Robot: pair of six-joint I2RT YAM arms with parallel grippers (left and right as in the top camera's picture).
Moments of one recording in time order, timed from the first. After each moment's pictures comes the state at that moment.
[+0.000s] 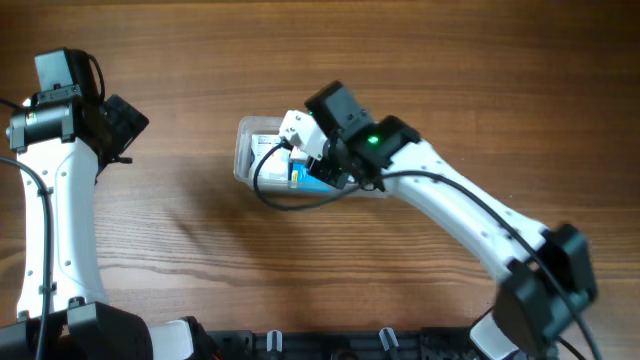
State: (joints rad) left arm 0.24 1.52 1.42 -1.10 -0.21 -0.65; right arm 0.69 1.74 1.40 -0.75 -0.03 -0.49
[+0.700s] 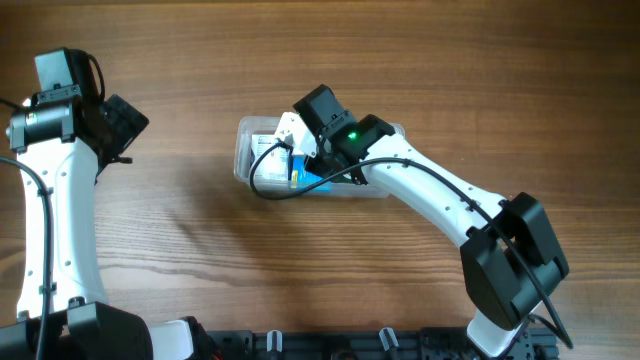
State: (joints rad) left arm 0.24 1.52 1.42 -1.10 -0.21 -0.65; right arm 0.69 1.88 1.40 -0.65 0.07 -0.55
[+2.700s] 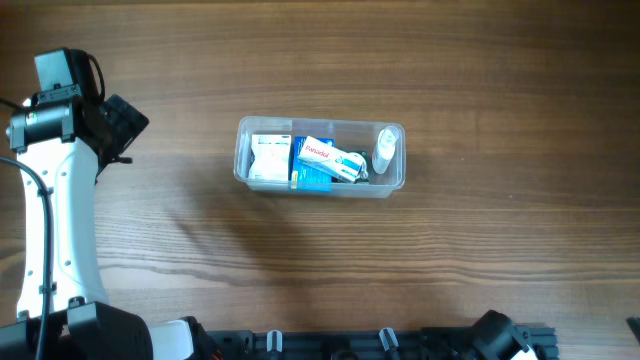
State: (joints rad) left arm 0.24 1.52 1.42 -1.10 -0.21 -0.65; right arm 0.67 0.05 1.35 -1.17 0.01 0.05
